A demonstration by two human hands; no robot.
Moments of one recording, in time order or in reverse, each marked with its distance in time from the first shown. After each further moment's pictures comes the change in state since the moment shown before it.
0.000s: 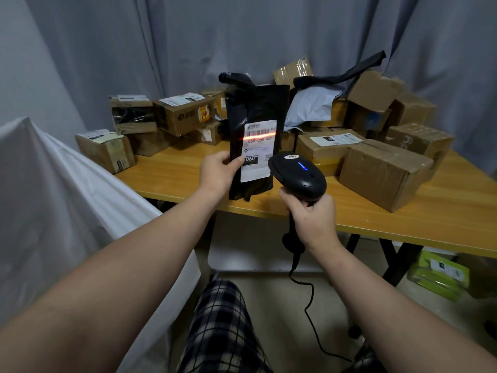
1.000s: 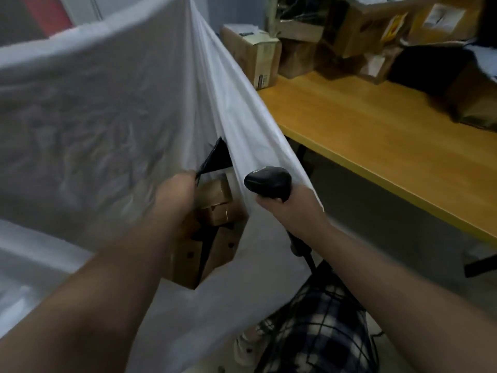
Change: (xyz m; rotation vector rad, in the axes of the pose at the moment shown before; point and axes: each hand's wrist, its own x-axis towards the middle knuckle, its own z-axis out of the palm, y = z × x) left_hand -0.086 -0.257 -0.266 1.086 -0.016 -0.557; right_hand -0.039 0.077 0.266 -0.468 -0.776 0.300
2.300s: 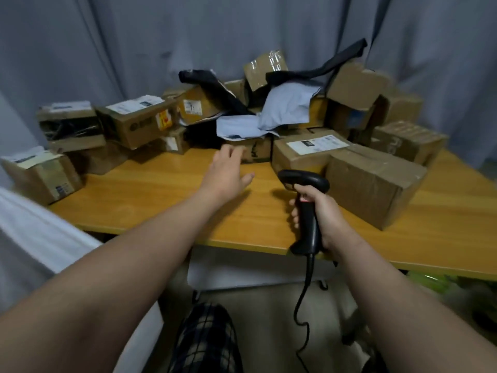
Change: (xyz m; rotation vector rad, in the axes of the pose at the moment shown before) left_hand -0.058 0.453 -0.092 -0.250 0.166 0.871; right_hand -0.107 0.143 -0.305 0.971 0.546 0.387
